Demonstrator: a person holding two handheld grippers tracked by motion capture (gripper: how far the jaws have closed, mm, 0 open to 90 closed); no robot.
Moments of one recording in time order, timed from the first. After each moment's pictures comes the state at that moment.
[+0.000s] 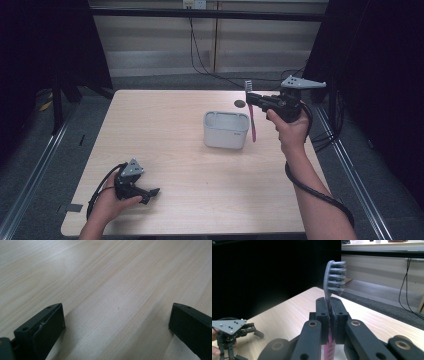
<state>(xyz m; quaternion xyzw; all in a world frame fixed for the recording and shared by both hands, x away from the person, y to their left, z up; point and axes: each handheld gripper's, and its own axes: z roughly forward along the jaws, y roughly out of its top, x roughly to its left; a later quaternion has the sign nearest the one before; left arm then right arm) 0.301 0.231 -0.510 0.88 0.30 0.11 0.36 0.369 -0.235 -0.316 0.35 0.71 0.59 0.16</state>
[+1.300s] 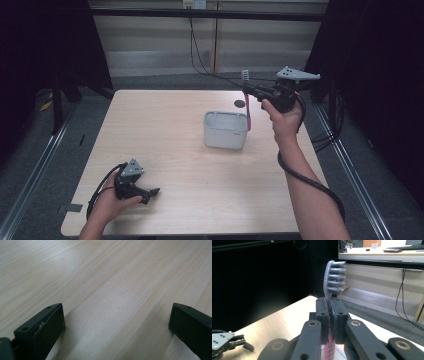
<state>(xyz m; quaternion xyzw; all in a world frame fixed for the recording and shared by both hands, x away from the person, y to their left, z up) 0.301 0.231 -0.510 0.88 0.30 0.11 0.36 0.396 -0.228 -0.313 0.34 0.70 0.60 0.19</state>
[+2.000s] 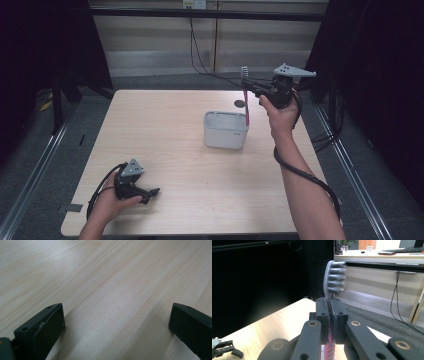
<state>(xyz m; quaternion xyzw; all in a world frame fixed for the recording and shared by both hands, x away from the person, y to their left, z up) 0.301 0.231 -0.510 0.88 0.30 0.11 0.36 0.413 -0.227 -0.318 0.35 0.69 0.60 0.20</state>
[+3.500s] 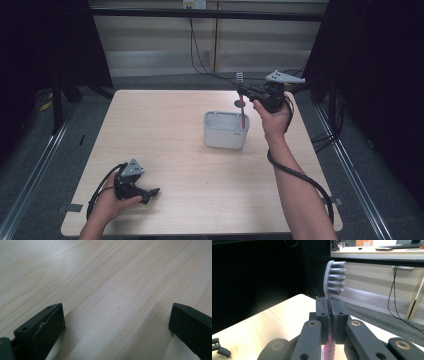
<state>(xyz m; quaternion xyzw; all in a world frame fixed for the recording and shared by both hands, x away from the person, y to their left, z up) 0.301 0.231 -0.510 0.88 0.30 0.11 0.36 0.427 -0.219 -0.349 0.36 0.69 0.60 0.20</state>
